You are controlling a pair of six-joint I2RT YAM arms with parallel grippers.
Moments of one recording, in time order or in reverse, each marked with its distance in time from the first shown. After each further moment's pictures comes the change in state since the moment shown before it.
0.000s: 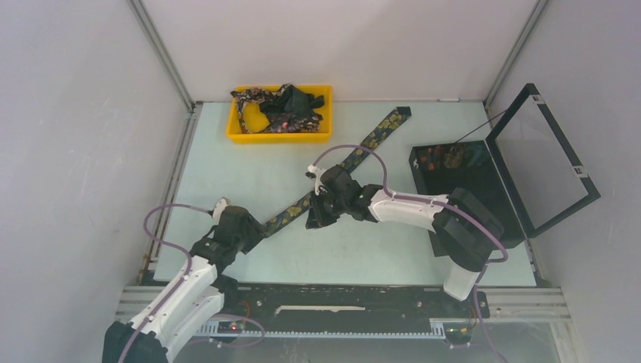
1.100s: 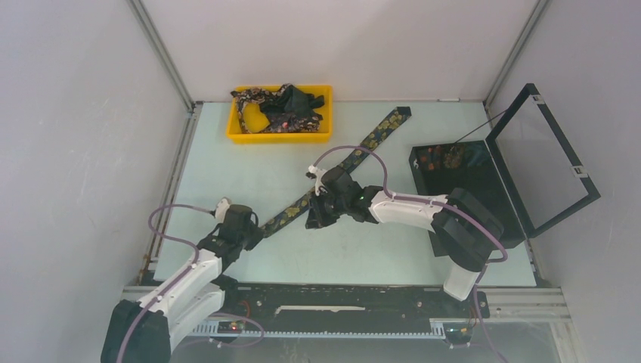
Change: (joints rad) left arm 0.000 0.146 -0.037 0.165 -0.031 -0.047; right arm -0.002 0.000 -0.021 0.035 -0.001 0.000
